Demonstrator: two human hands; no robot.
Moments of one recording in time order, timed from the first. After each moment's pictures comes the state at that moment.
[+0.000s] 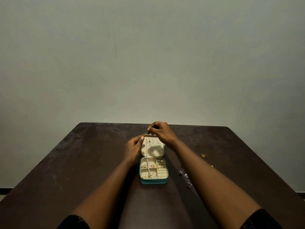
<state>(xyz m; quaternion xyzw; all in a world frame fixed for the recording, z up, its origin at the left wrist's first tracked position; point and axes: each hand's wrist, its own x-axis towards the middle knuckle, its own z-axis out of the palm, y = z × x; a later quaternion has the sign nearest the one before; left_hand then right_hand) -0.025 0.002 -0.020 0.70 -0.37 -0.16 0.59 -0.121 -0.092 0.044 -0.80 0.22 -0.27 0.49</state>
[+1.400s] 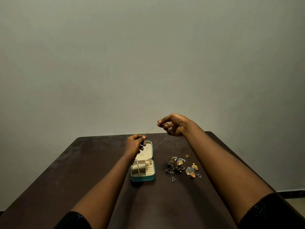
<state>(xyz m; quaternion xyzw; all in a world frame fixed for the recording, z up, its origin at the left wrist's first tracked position) -0.097 0.025 0.047 0.65 -0.35 -0.23 0.64 -0.233 -0.080 0.145 -0.57 0.35 -0.18 0.72</state>
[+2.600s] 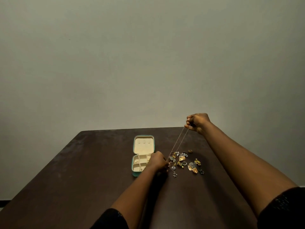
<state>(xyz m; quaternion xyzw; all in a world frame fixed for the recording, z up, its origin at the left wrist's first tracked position) -0.153 -0.018 -0.020 0.81 -0.44 -0.24 0.30 -0.268 -0.159 0.098 -0.53 0.44 -0.40 0.61</state>
